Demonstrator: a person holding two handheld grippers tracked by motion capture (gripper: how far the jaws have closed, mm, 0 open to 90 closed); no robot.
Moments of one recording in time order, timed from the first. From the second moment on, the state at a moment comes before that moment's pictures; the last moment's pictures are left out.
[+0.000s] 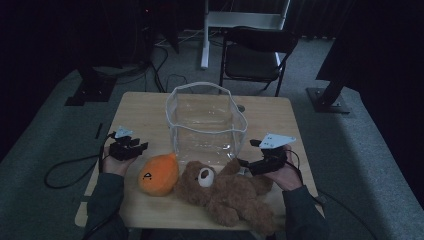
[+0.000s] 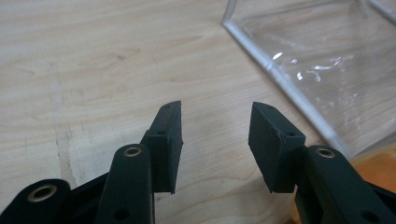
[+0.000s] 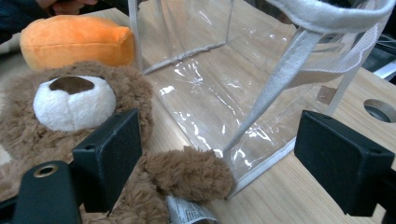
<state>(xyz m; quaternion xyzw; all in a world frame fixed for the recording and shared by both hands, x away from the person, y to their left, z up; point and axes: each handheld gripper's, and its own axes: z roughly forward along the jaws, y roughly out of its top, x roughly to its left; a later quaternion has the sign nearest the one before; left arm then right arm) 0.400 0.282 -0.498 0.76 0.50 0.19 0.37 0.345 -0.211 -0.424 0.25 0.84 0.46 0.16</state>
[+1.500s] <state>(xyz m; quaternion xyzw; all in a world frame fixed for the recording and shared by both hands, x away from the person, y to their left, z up) 0.406 0.289 -0.543 0.75 0.53 0.23 0.32 0.328 -0.164 -0.420 0.19 0.86 0.46 0.09</state>
